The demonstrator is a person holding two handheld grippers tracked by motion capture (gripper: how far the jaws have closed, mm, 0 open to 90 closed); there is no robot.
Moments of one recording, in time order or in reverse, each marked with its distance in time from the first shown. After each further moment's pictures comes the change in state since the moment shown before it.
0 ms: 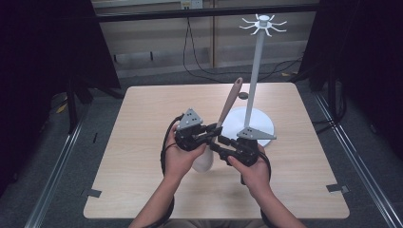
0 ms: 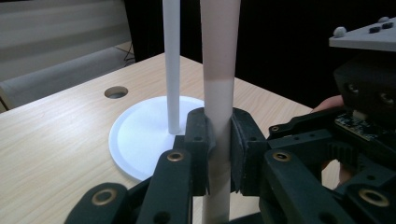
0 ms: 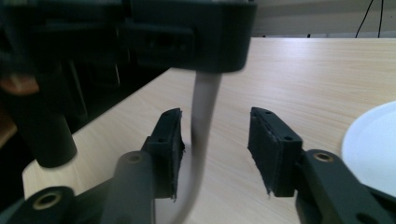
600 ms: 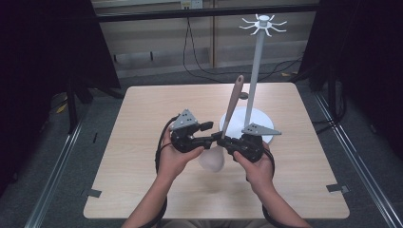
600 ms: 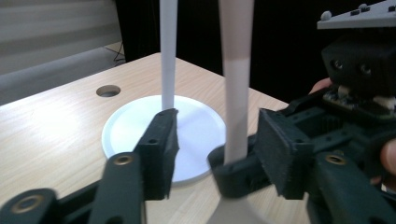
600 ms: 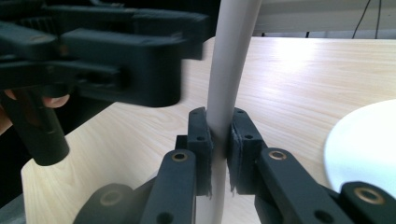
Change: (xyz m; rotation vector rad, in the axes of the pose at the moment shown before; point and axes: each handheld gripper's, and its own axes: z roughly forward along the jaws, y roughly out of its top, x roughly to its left) left arm 0.012 -0.008 -0.011 -0.014 -0.039 -0.029; right arm -0.013 0.009 -0.010 0.030 -0.004 -0.015
